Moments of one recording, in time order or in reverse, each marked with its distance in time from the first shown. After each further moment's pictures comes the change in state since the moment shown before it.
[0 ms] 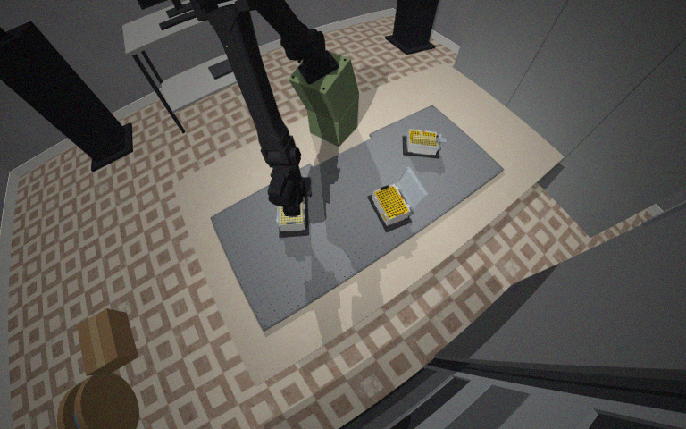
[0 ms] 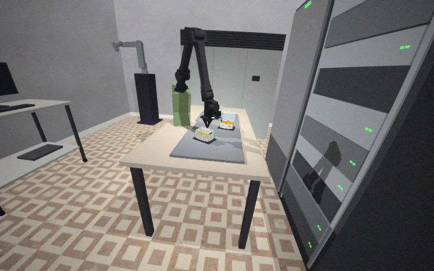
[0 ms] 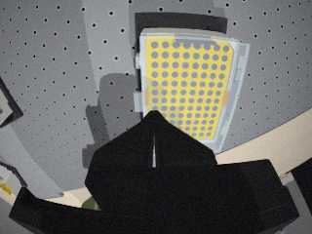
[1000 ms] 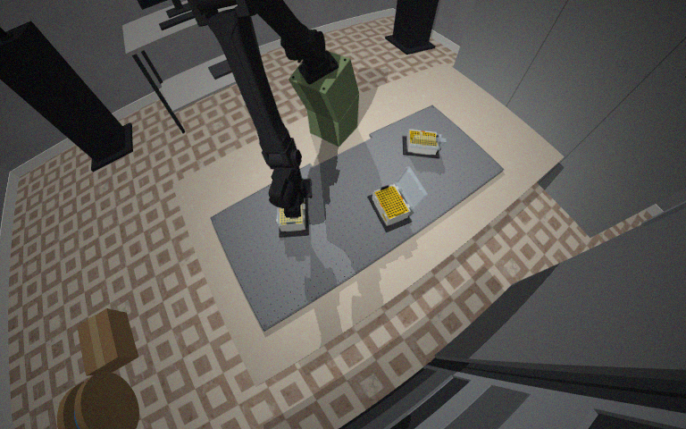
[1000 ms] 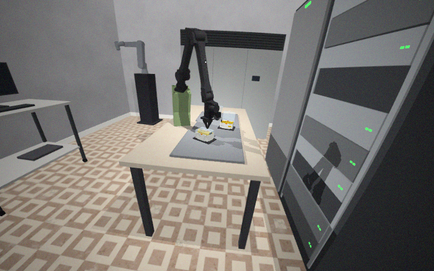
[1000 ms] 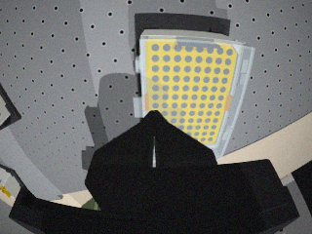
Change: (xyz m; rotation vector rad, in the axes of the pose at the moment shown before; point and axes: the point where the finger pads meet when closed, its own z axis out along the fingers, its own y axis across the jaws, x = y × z) arm -0.001 0.000 0.007 0.000 -0.003 -0.001
